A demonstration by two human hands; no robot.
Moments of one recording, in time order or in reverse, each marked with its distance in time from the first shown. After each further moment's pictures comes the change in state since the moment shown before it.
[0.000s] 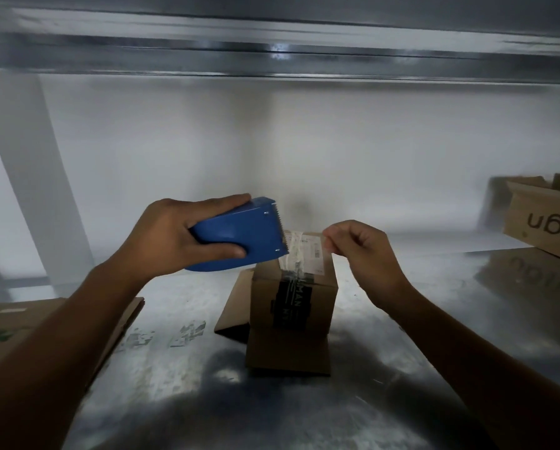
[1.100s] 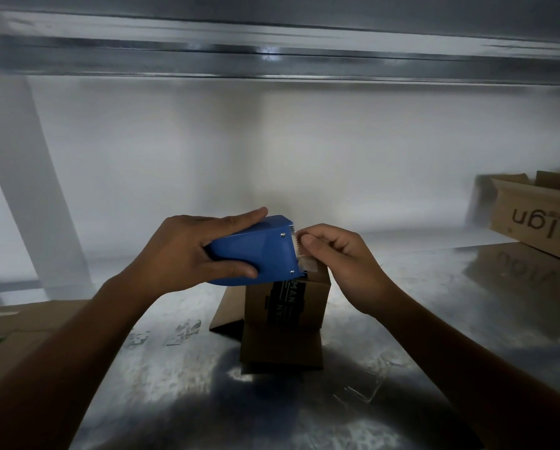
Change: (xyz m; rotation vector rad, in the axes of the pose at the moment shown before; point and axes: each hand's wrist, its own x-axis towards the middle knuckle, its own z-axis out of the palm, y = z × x) left_hand -0.004 0.020 0.018 -0.006 -0.076 0.037; right_hand -0.024 -0.024 0.015 0.121 -0.240 -0.060
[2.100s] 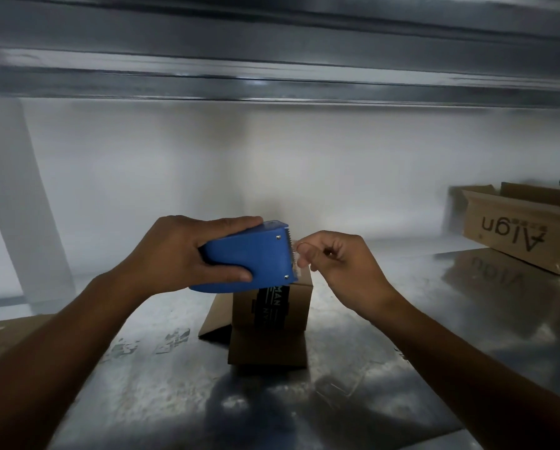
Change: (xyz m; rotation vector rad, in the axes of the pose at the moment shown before) left_hand 0.010 0.031 -0.017 0.055 -0.028 0.005; right_hand -0.020 -0.030 -0.011 -0.268 0.149 -0.031
